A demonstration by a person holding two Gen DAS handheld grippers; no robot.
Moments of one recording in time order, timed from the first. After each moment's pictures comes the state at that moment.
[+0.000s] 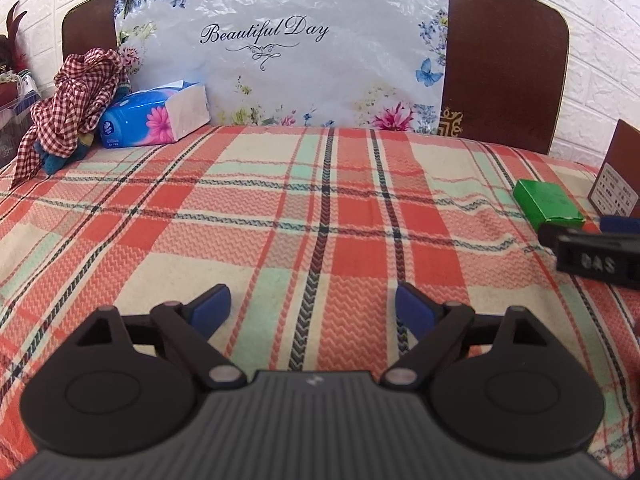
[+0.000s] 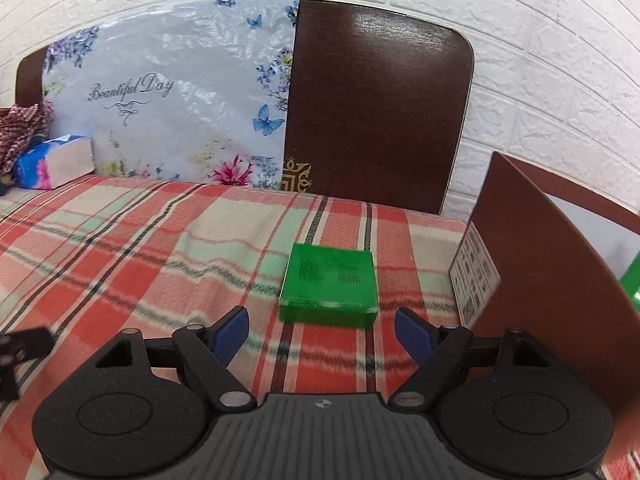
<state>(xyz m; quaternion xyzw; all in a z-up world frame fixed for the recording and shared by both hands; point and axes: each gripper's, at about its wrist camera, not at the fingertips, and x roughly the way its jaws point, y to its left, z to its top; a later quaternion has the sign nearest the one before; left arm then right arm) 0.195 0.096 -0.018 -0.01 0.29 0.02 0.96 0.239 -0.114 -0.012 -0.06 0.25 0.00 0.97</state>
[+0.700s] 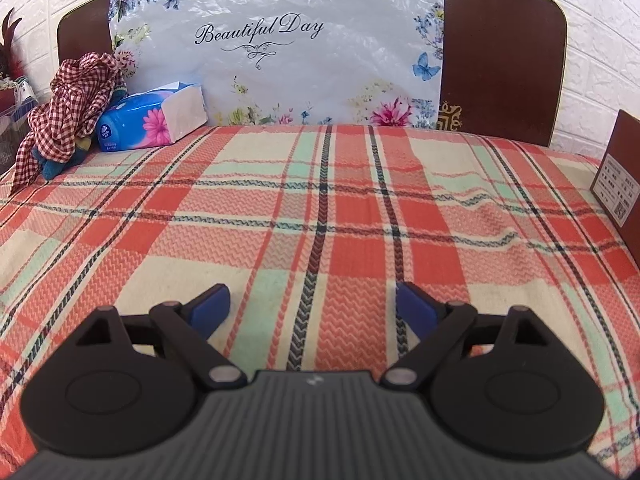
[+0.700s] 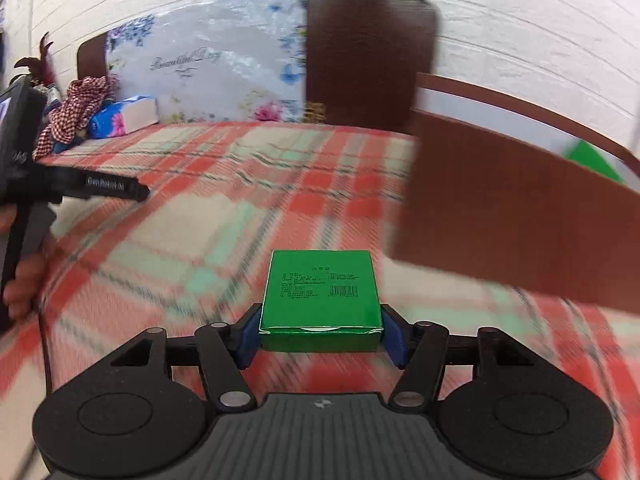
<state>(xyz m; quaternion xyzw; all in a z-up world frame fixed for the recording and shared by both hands) 0.197 0.093 -0.019 0.00 0.30 0.01 0.95 0.066 -0.193 -0.016 -0.04 0.30 0.06 0.95</state>
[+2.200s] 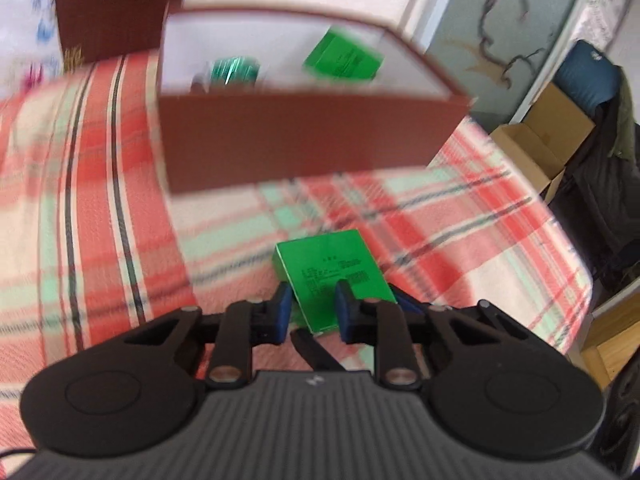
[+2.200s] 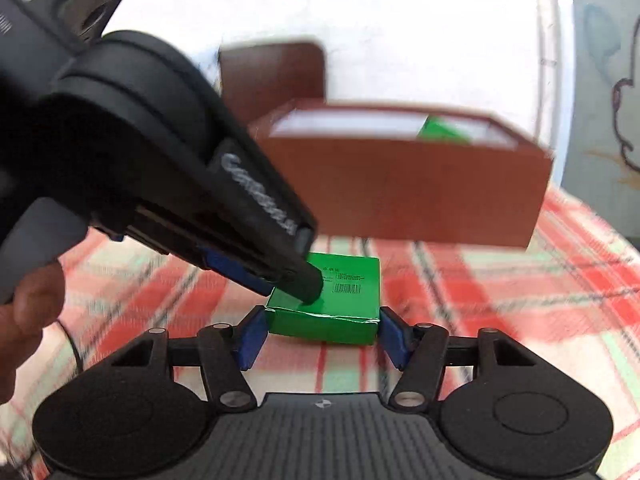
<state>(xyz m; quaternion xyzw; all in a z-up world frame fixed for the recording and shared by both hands) 0.064 -0.182 0.049 0.03 0.42 -0.30 0.86 -0.016 -0.280 -0.006 0.02 0.23 0.01 0.97</state>
